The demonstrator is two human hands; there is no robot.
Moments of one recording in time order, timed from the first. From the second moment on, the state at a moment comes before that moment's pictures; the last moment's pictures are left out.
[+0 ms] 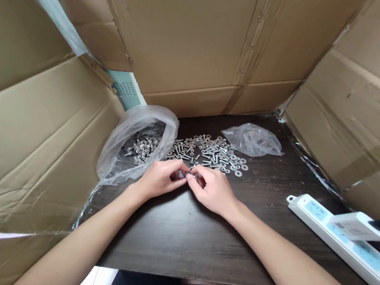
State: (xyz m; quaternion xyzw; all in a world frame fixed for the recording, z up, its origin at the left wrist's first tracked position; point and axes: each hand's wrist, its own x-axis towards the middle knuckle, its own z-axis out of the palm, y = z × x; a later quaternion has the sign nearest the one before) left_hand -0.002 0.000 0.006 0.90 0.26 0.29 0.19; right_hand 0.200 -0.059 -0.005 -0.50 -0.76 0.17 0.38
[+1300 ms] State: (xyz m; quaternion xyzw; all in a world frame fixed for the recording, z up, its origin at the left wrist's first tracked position) left_hand -0.002 -0.001 0.006 0.90 0.26 0.29 0.19; right_hand 0.201 -0.058 -0.004 -0.50 -0.76 0.18 0.37
